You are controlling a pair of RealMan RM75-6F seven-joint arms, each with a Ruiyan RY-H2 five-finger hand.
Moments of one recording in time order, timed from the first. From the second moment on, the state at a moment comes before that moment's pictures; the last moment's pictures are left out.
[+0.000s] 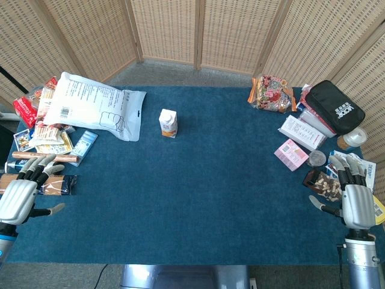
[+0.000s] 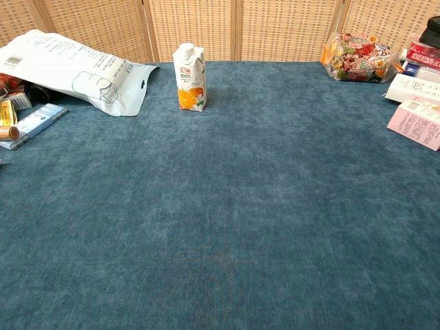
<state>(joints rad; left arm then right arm) -0.21 -1.01 -0.02 -1.75 1.55 1.38 -0.12 0.12 -1.23 0.17 -1.63 -1.44 1.55 0.09</state>
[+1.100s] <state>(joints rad) -0.66 -1.43 -0.31 -1.29 1.15 0.90 -0.21 0.13 -1.21 0.16 -1.65 -1.46 1.52 0.16</state>
